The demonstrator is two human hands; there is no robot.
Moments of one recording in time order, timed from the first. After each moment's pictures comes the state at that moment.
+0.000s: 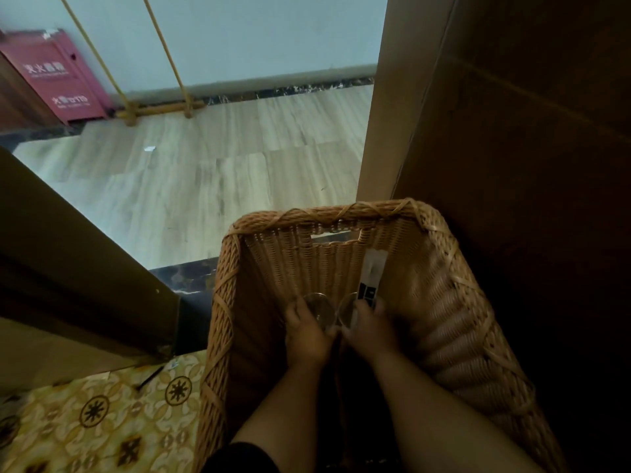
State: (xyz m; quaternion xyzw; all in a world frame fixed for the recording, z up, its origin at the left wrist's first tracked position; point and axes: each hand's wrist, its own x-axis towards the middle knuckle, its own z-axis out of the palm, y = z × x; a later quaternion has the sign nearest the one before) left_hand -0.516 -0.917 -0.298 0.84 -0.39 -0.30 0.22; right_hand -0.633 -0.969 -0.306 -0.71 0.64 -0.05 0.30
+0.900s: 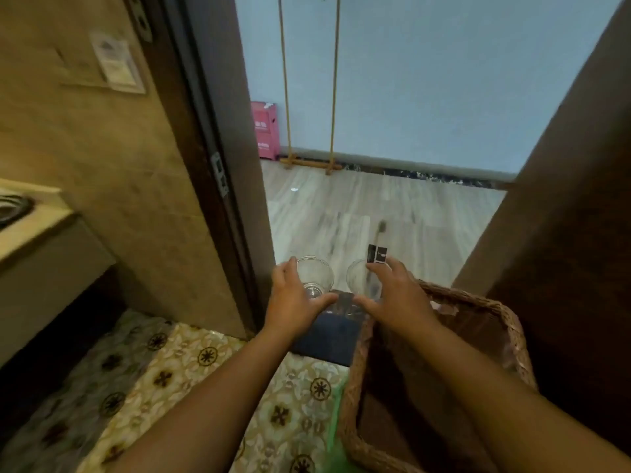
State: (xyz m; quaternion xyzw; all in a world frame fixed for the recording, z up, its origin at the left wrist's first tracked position) left_hand -0.352 -0.706 0.009 0.85 -0.32 -0.10 0.40; right_hand -0.507 -0.837 0.053 -0.91 0.34 -0.13 0.20
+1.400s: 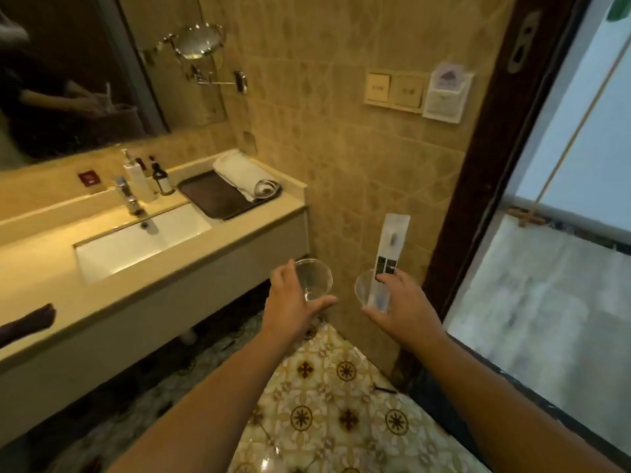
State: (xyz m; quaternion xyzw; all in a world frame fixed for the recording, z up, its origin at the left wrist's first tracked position) left_hand -0.088 -0.362 0.049 0.93 -0.08 0.01 0.36; right_hand -0.146 -0.575 0.037 -0.96 0.05 -0.12 0.26
